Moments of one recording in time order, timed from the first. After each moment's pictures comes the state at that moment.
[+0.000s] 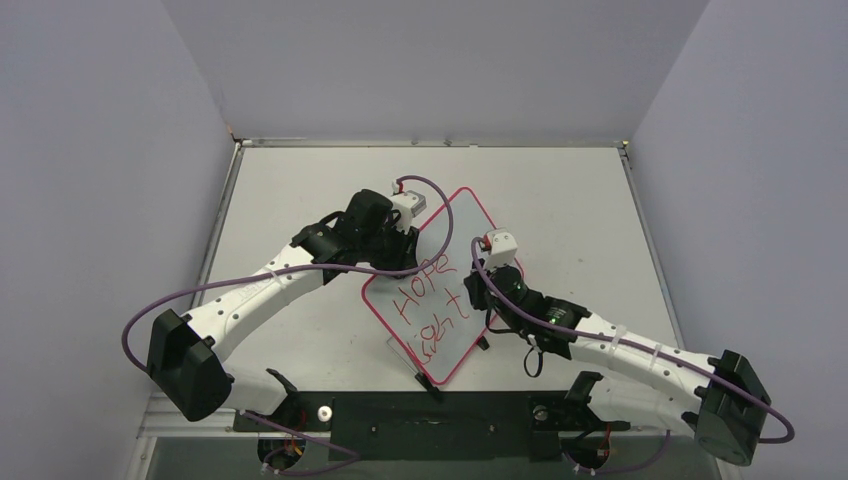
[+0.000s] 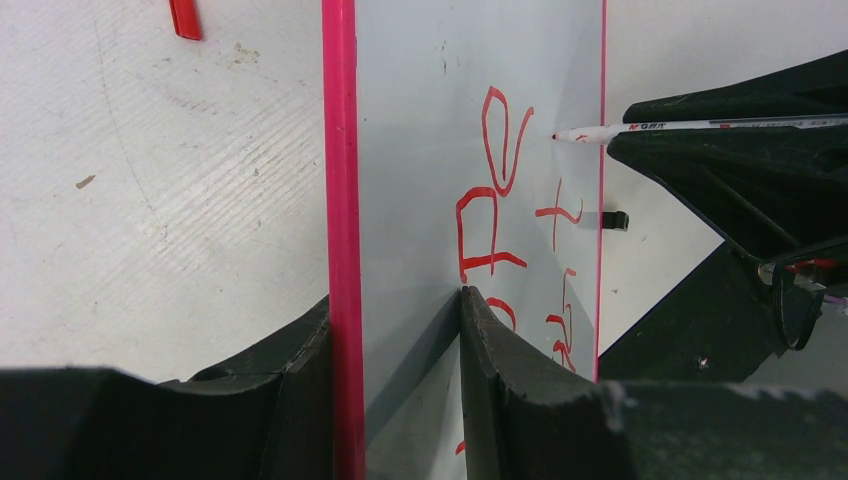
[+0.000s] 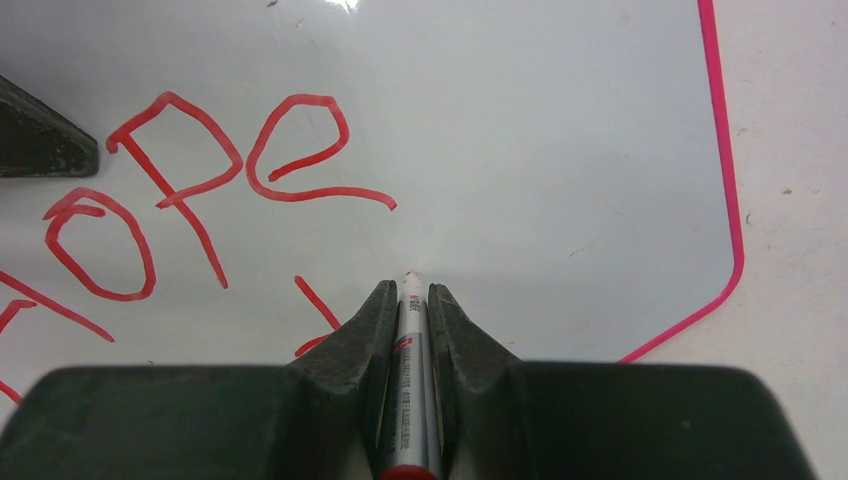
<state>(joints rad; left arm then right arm) -0.71 1.38 1.18 -0.60 0.13 -0.21 0.92 1.02 0.61 -0.11 0.41 0.41</state>
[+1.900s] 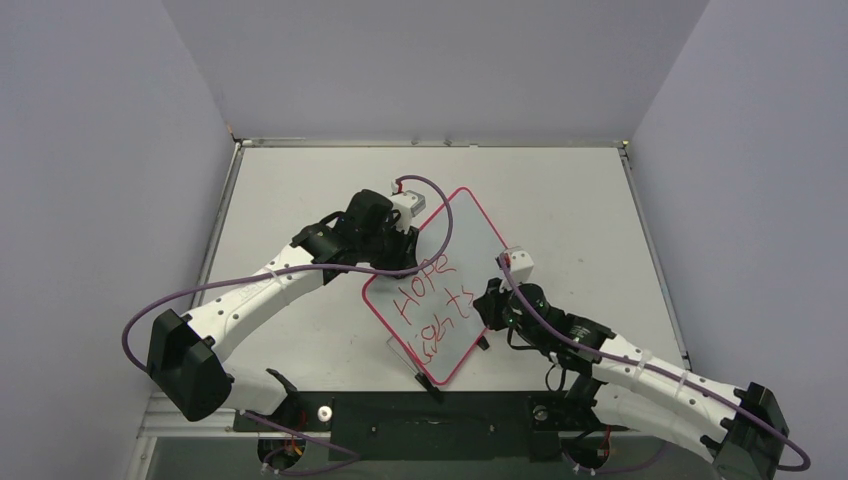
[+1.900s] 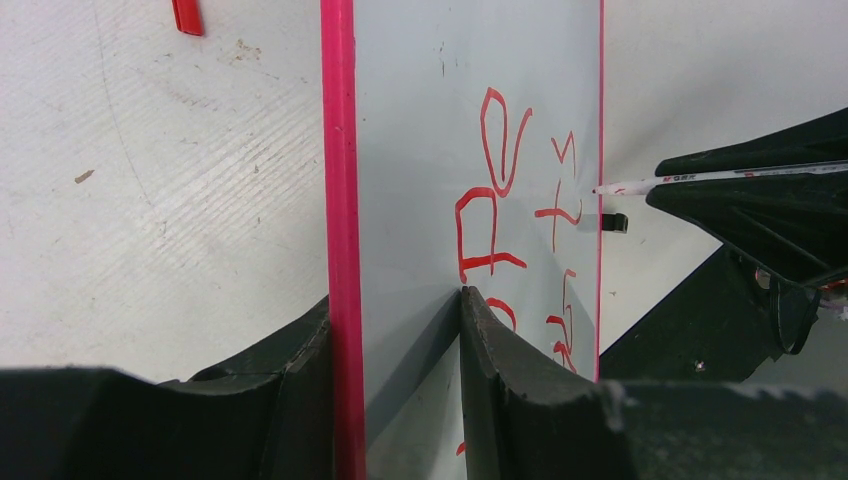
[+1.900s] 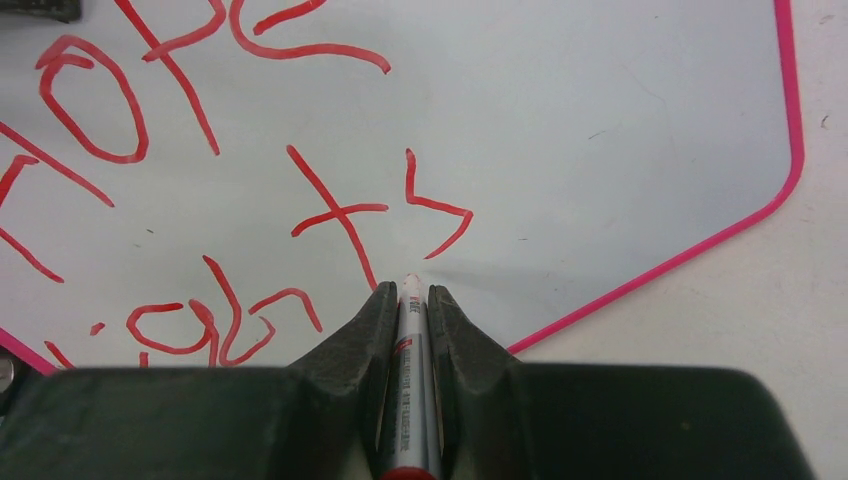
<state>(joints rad) -0.71 1.38 1.18 -0.60 0.13 -0.22 0.90 0.83 0.47 -0.19 0.25 0.49</state>
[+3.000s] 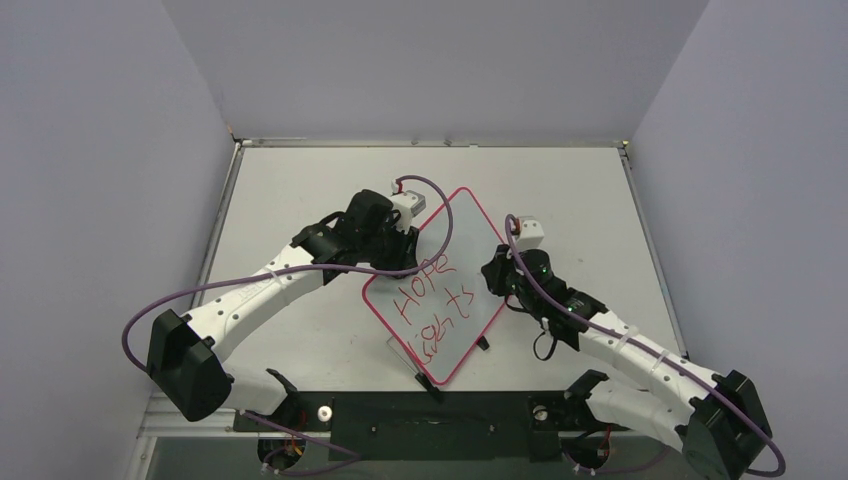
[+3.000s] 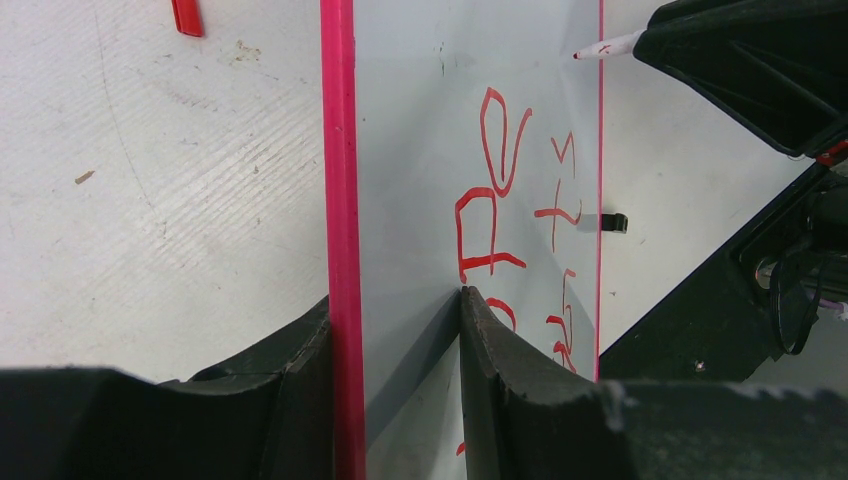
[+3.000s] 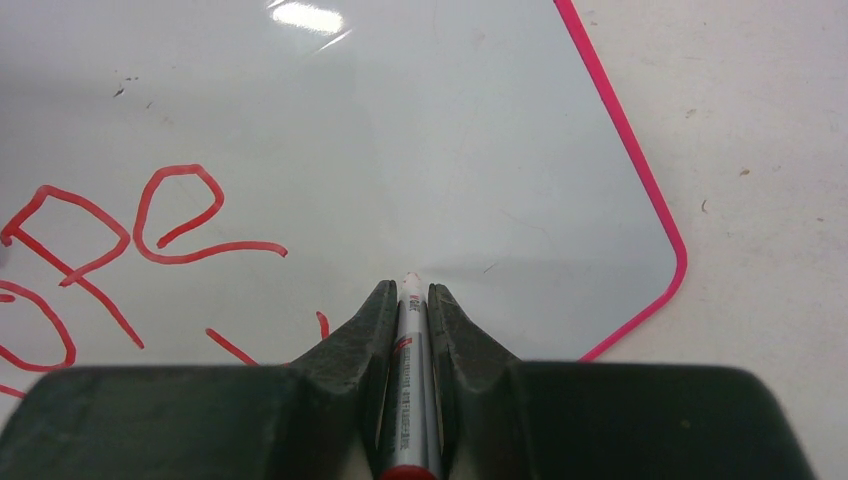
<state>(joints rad) -0.72 1.37 1.18 -0.60 0.13 -0.22 0.67 0.97 0.57 -0.09 0.21 0.44</state>
